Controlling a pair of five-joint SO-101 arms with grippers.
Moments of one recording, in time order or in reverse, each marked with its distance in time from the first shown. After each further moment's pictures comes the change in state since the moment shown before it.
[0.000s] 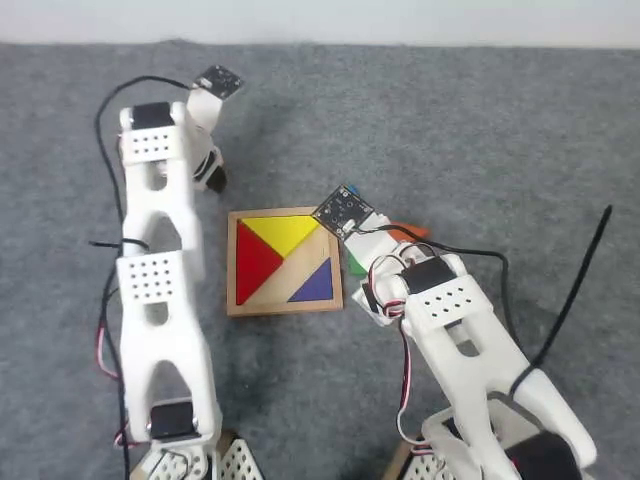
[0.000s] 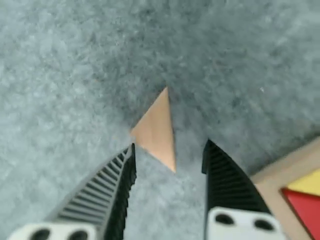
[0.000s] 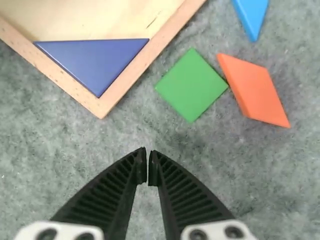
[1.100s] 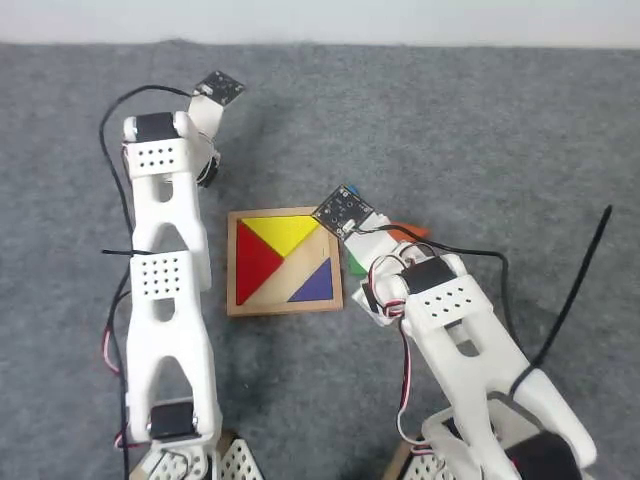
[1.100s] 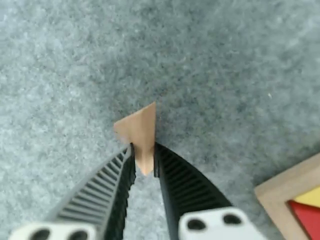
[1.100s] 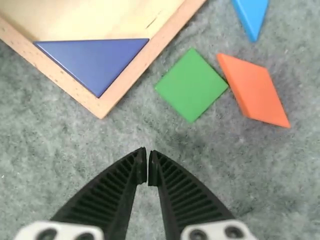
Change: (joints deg) left arm 0.0 12.7 -20.3 6.5 1.1; right arm 0.0 0.0 0.0 0.0 0.0
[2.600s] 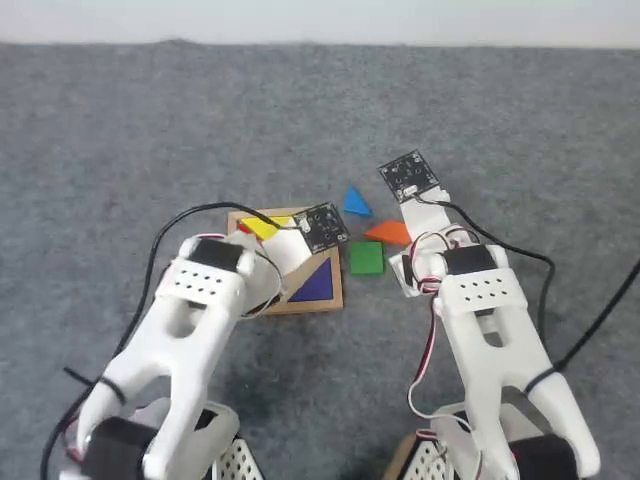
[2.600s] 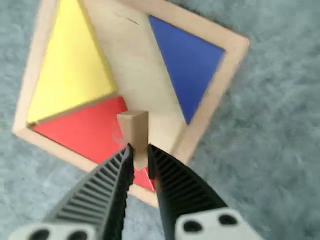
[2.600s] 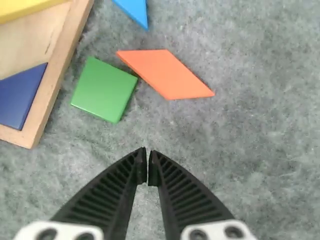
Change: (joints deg) left arm 23.3 -101.9 139.1 -37.2 -7.5; right arm 13.1 0.1 -1.9 -2.7 -6.7
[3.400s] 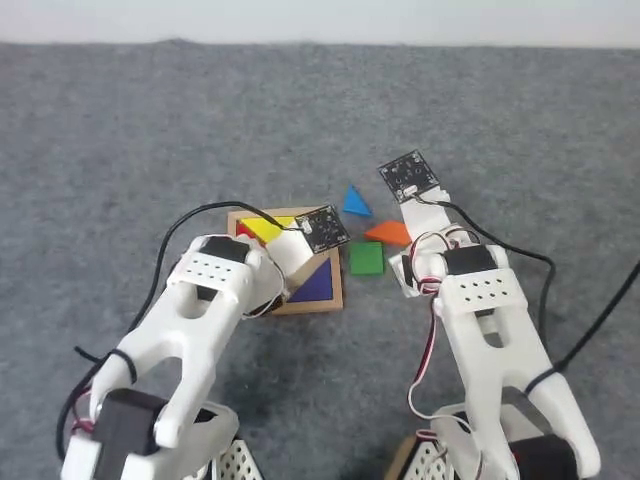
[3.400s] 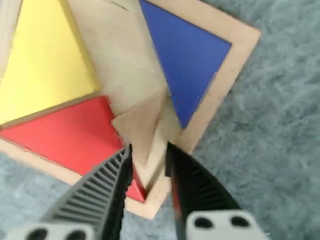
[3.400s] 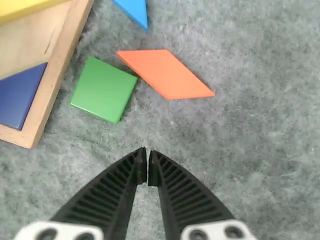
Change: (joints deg) left arm -0.4 8.4 0.6 -4.6 -0.4; right arm 0.0 0.0 0.0 0.0 0.0
